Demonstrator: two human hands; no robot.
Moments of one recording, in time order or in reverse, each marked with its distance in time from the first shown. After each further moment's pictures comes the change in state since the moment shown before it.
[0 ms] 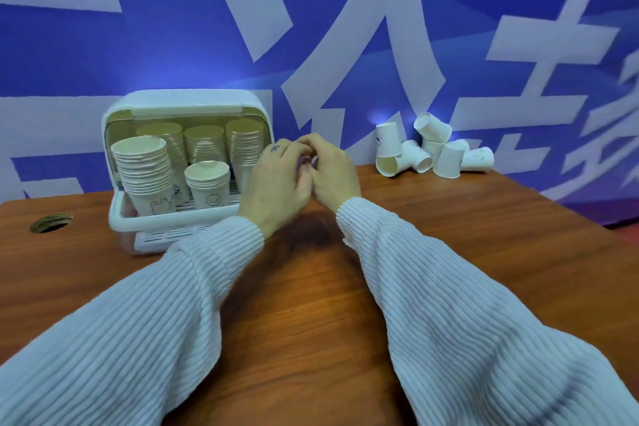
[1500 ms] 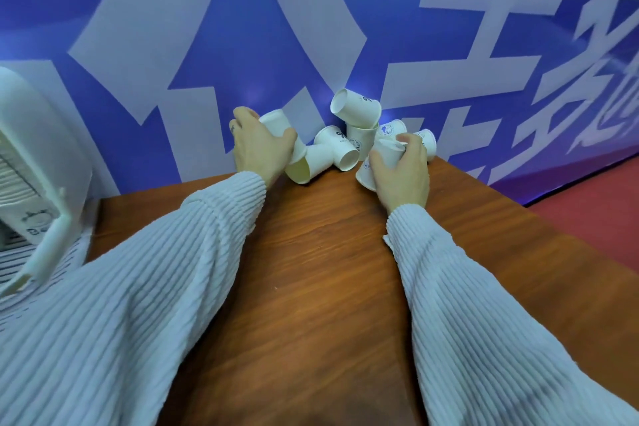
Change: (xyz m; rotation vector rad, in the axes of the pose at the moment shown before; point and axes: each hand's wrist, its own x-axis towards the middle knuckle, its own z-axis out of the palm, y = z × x) left_hand 0.160 0.035 0.272 -0.251 -0.012 -0.622; right_hand 0.034 0.322 -0.124 -0.083 0.407 0.602
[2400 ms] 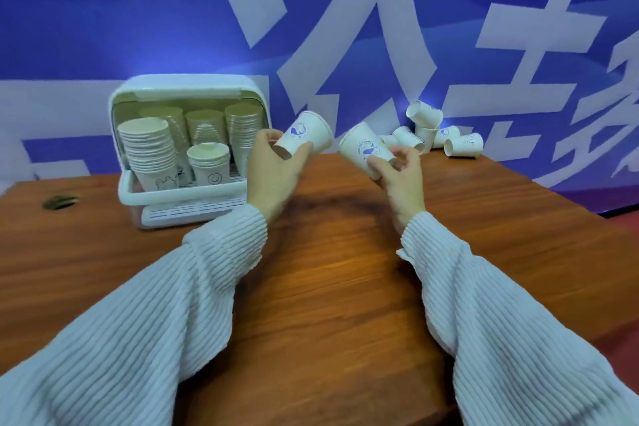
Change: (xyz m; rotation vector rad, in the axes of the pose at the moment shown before) left_hand -0.165 -0.045 -0.275 -0.254 0.068 0.039; right_hand -0.244 -0.162 -0.050 0.773 -0.393 0.123
